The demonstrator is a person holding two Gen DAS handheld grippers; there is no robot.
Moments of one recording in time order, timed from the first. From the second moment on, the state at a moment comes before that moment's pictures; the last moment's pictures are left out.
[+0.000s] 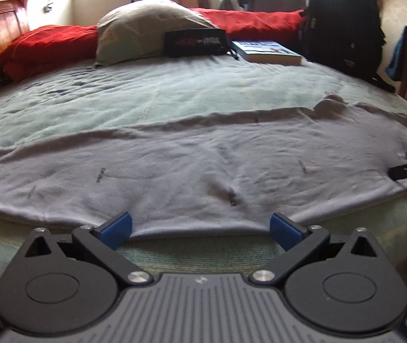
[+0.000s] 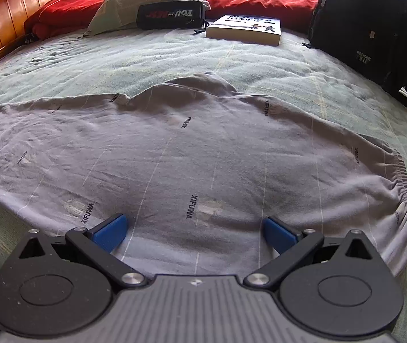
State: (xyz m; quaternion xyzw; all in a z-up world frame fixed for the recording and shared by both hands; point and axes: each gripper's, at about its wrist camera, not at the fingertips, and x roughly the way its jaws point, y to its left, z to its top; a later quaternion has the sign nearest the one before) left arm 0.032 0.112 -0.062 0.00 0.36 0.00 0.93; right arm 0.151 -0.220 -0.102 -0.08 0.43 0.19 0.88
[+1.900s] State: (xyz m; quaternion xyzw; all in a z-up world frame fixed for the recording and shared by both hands) left arm 0.009 0.414 -0.092 -0.46 0.25 0.08 0.85; right arm 0.154 -0.054 -0.054 0.00 0.42 0.43 0.80
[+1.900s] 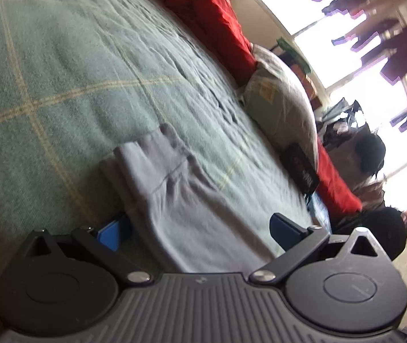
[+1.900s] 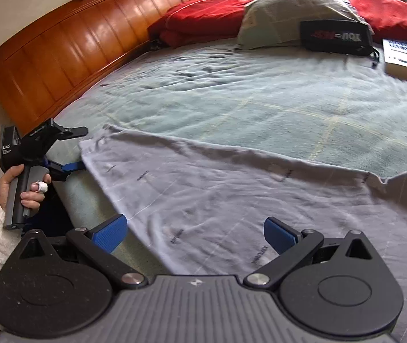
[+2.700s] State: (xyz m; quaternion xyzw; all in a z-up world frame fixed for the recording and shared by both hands) left arm 0.040 0.409 -0.114 -0.49 0.19 0.03 0.85; right arm 0.155 -0.053 -0.063 -0.01 0.42 0.43 0.80
